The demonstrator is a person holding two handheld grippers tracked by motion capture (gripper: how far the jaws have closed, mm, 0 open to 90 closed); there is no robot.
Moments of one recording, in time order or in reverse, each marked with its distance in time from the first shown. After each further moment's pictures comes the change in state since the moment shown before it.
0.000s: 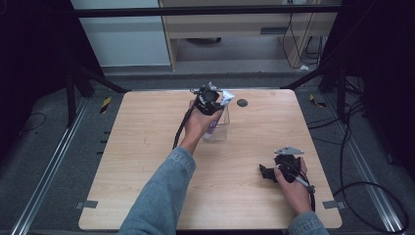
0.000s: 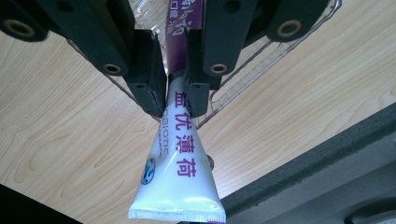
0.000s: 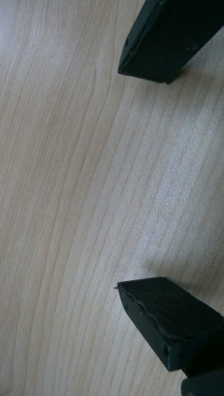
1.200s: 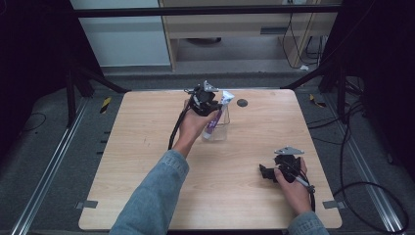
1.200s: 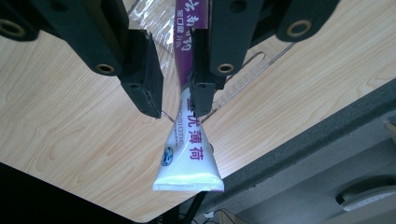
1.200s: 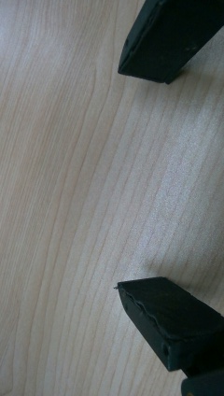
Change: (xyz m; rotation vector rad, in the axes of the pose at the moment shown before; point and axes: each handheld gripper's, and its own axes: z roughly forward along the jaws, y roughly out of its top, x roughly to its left) left arm -0.004 -0.002 -0.033 -0.067 0.005 0.033; right arm 0.000 0.000 0.000 0.001 -0.001 -0.001
